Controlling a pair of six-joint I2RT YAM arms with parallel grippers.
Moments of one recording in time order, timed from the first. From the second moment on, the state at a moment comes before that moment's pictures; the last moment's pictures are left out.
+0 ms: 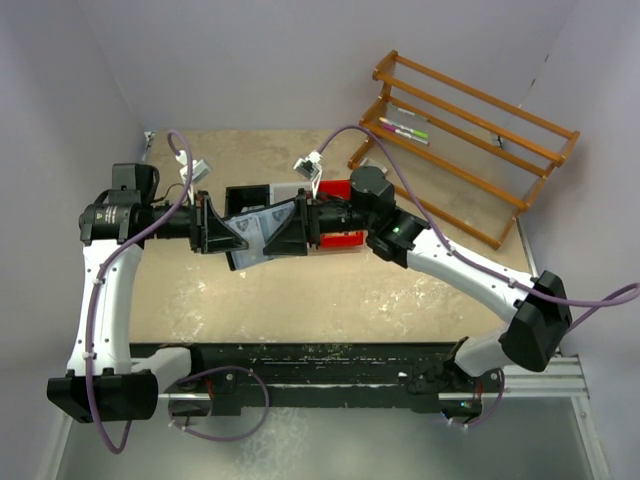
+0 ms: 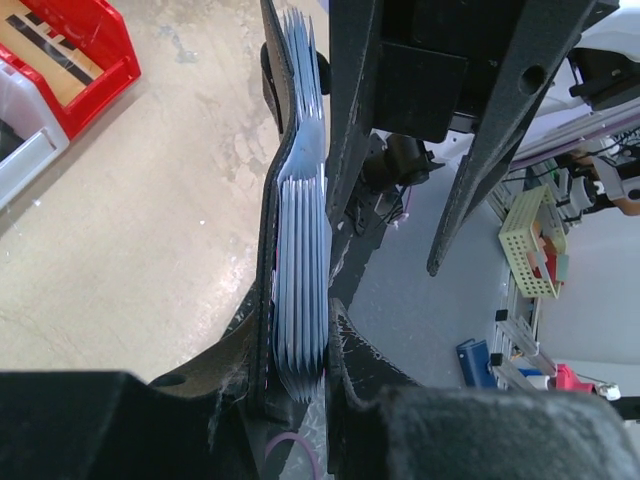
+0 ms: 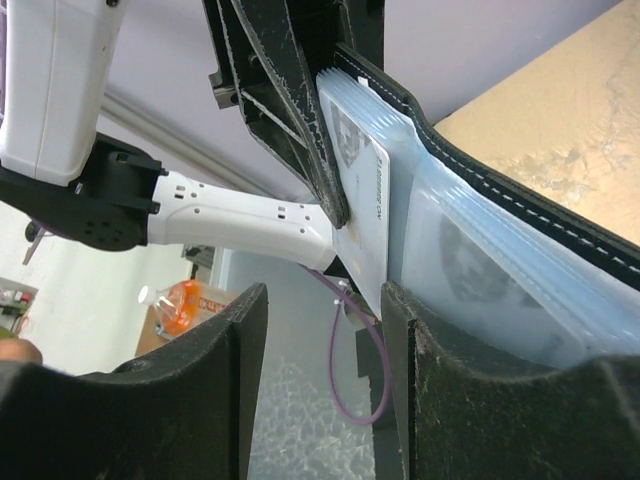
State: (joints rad) left arm 0.06 1.13 1.36 -1.22 1.24 0.24; right arm 0.83 1.45 1.24 0.15 -0.76 0.71
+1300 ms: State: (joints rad) left arm 0.08 1.10 1.29 -1.14 1.46 0.19; right arm 0.88 1.53 1.10 0.59 -0.88 1.01
